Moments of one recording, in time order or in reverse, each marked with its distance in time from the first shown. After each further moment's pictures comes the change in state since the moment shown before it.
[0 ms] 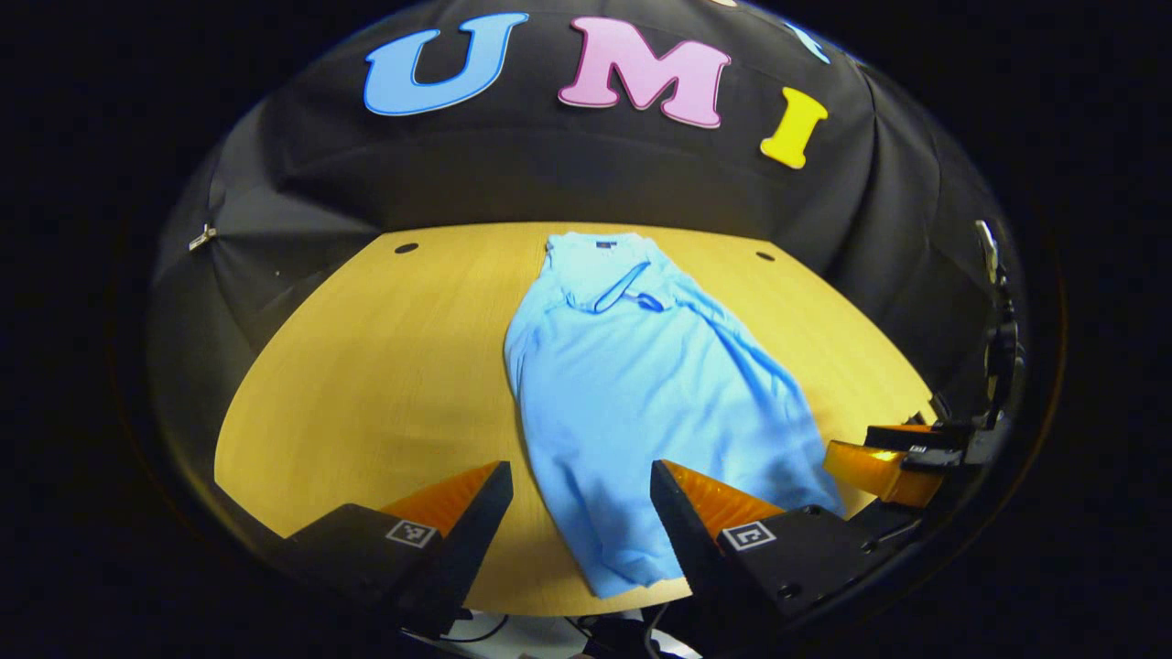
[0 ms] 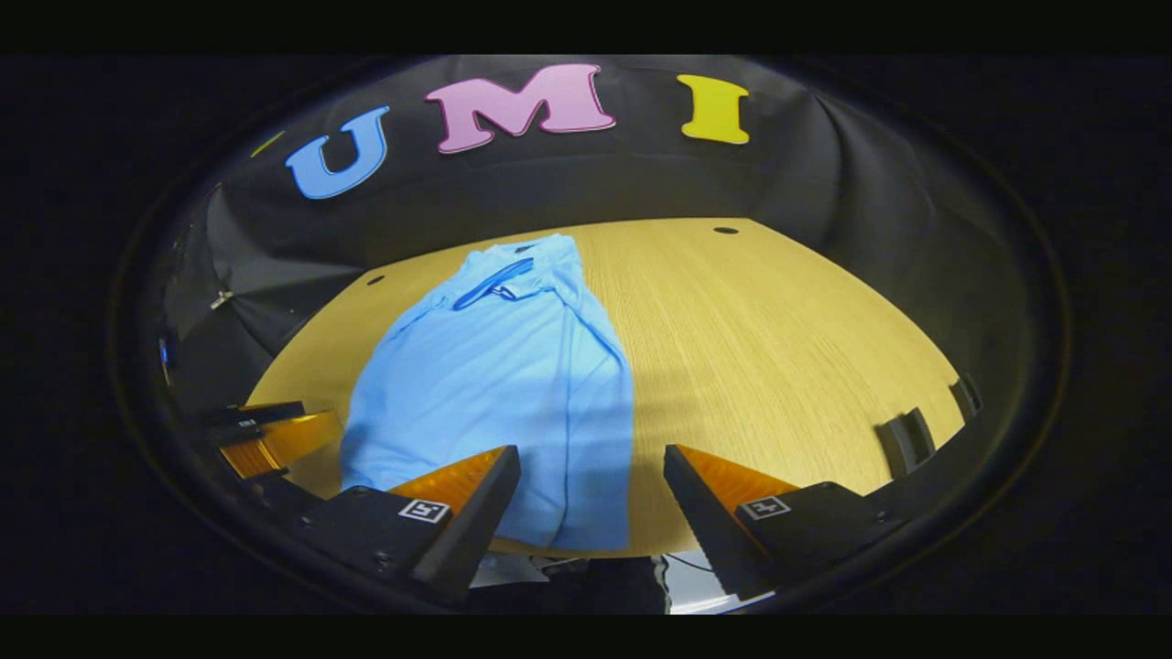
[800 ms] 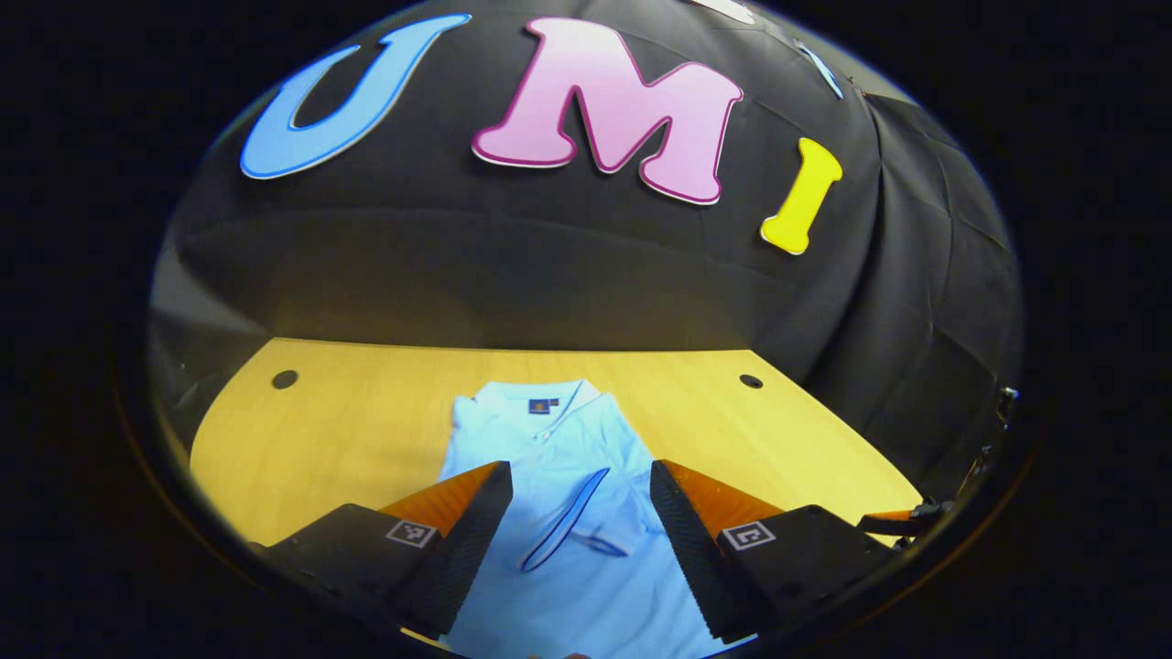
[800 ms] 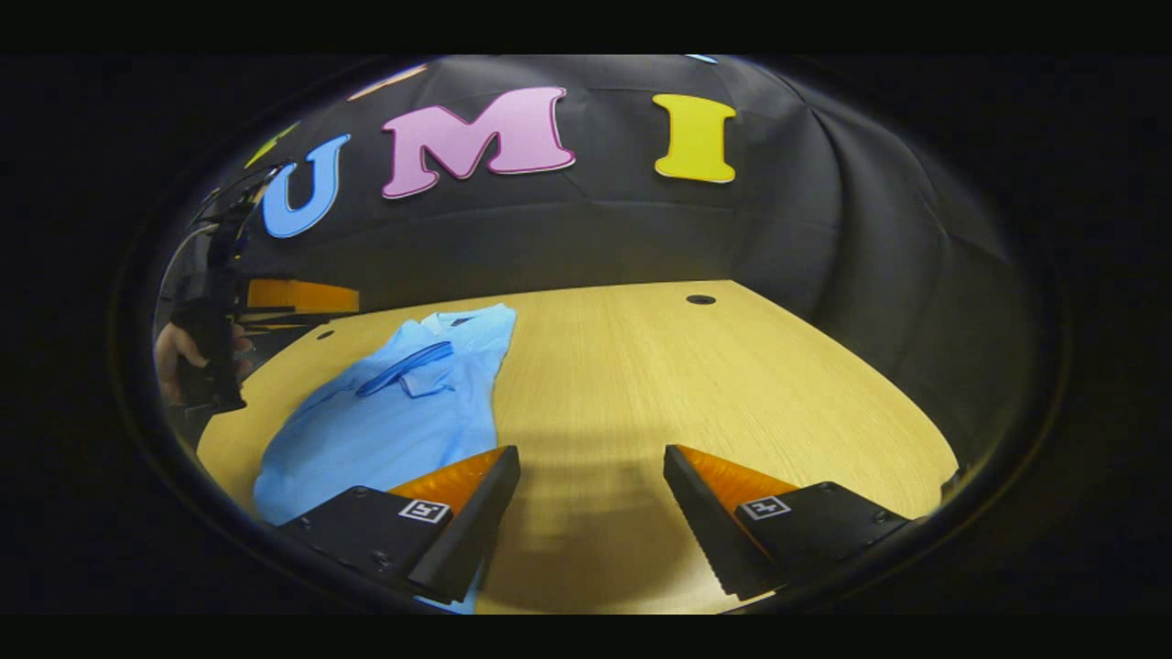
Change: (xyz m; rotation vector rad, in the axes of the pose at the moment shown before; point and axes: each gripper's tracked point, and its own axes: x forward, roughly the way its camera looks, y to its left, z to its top) left arm 0.128 -0.029 0.243 -0.015 -0.270 -0.151; right arm 0.082 -0.084 0.122 -0.047 -0.243 -0.015
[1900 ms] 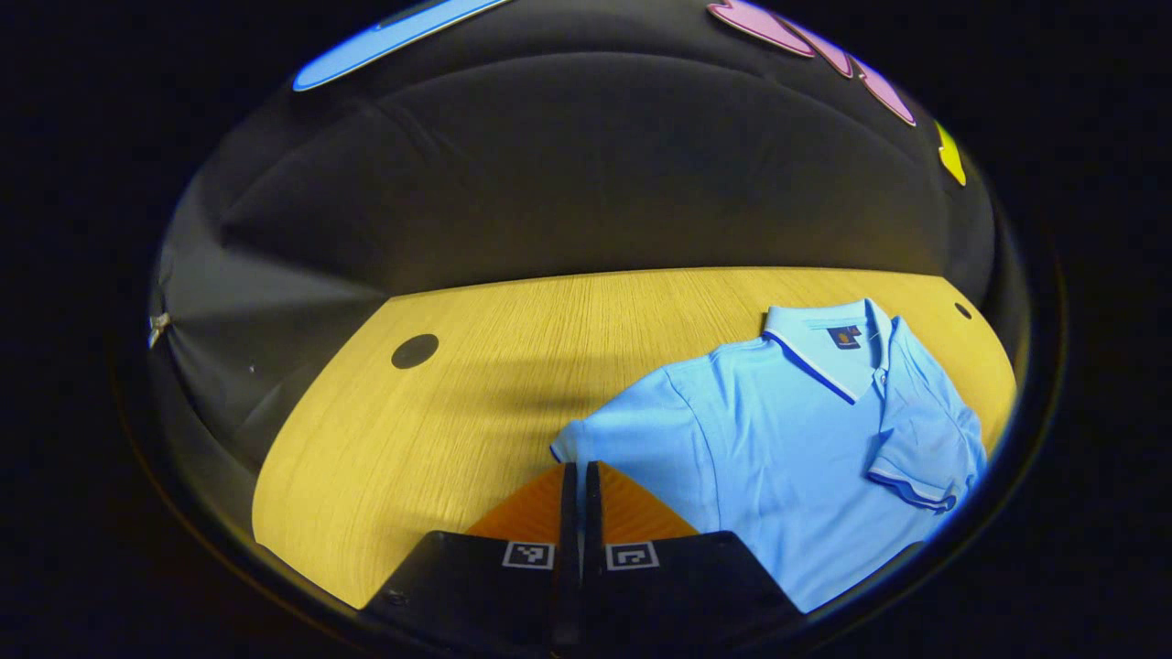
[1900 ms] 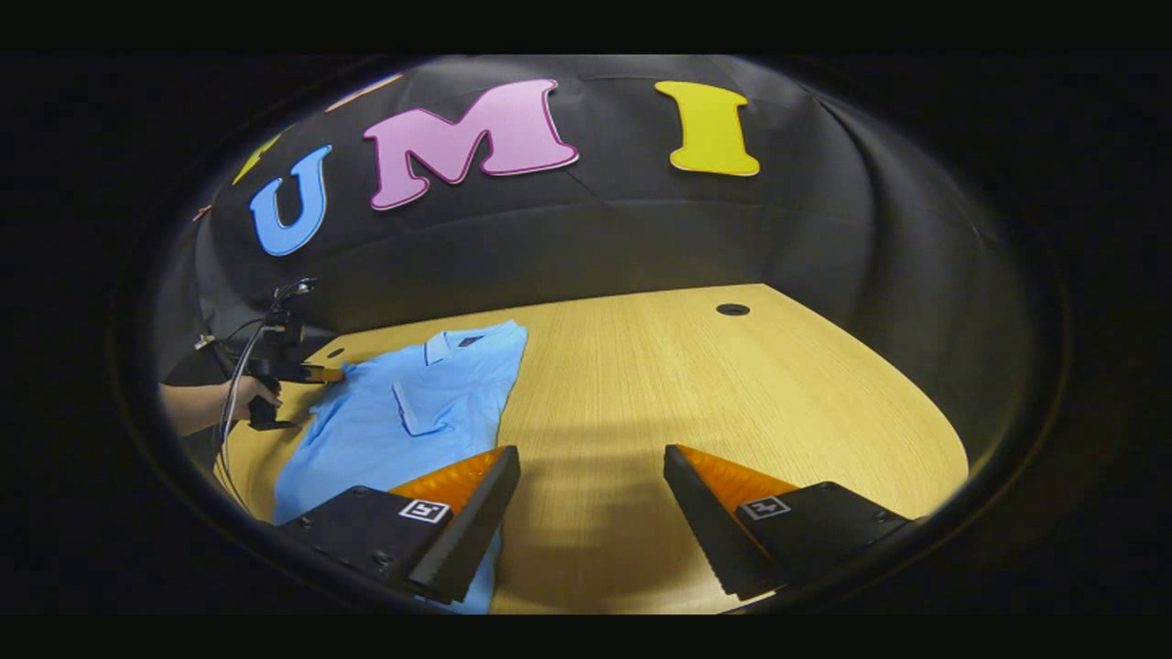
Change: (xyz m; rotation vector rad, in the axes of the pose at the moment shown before) left arm 0.133 0.247 -0.044 0.093 0.209 0.395; right arm 0.061 -0.006 0.038 0.032 0.003 0.078
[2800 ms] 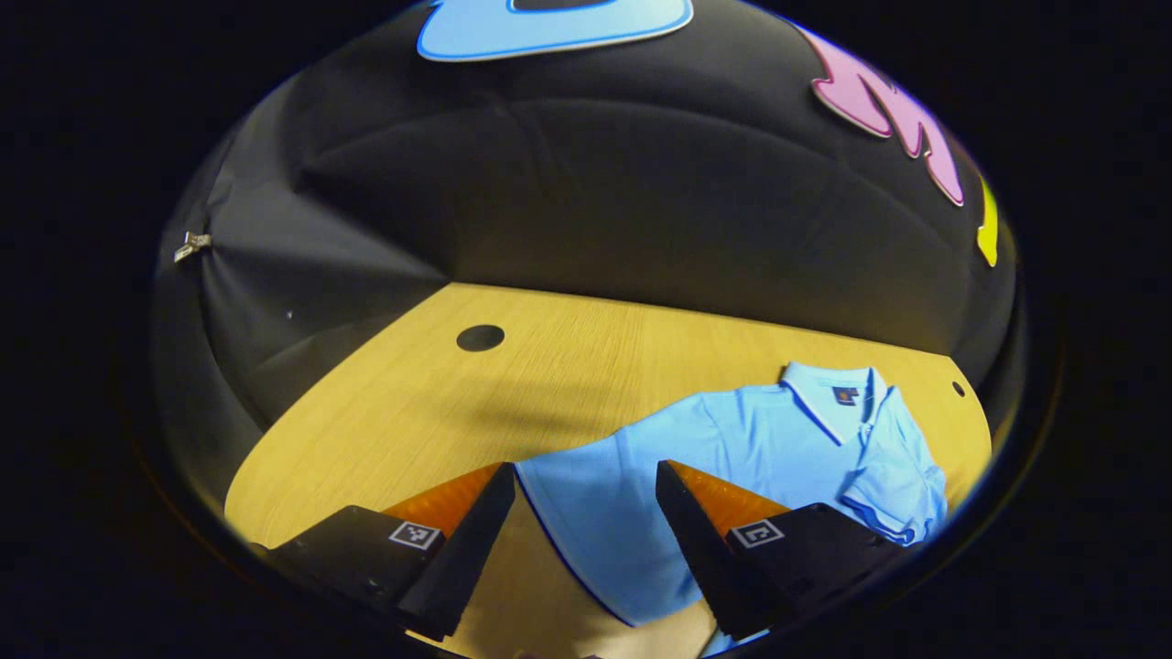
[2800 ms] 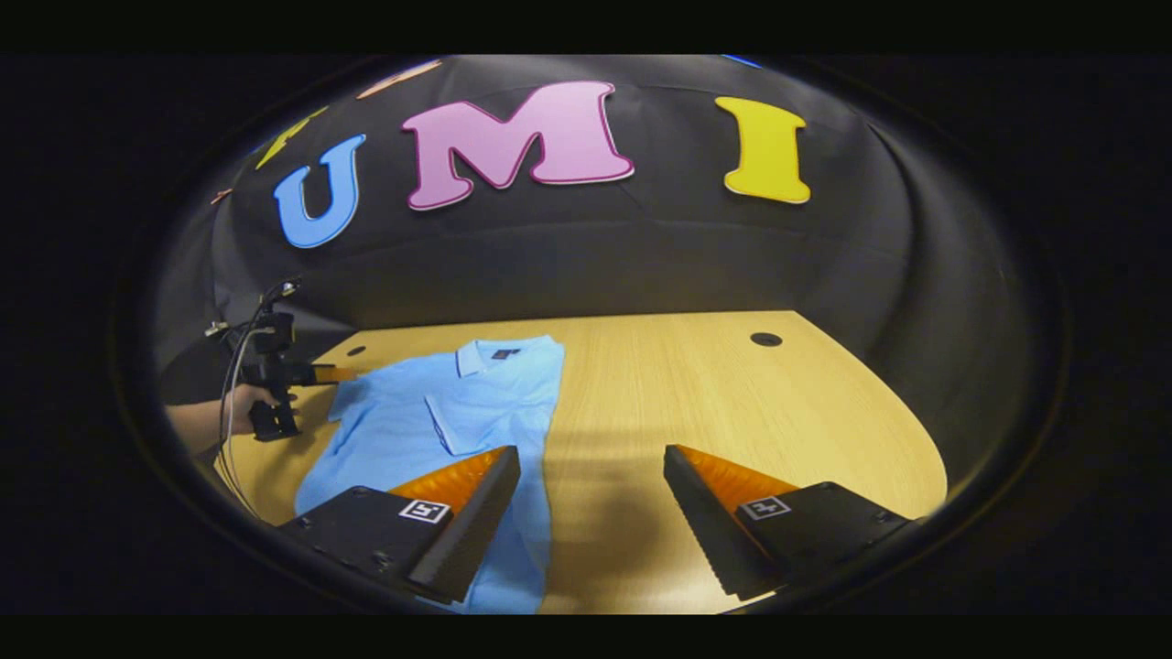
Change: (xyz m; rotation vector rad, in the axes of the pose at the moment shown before) left arm -0.019 0.043 -0.011 -0.251 -0.045 0.029; right arm 0.000 0.041 0.029 -0.076 0.003 0.035
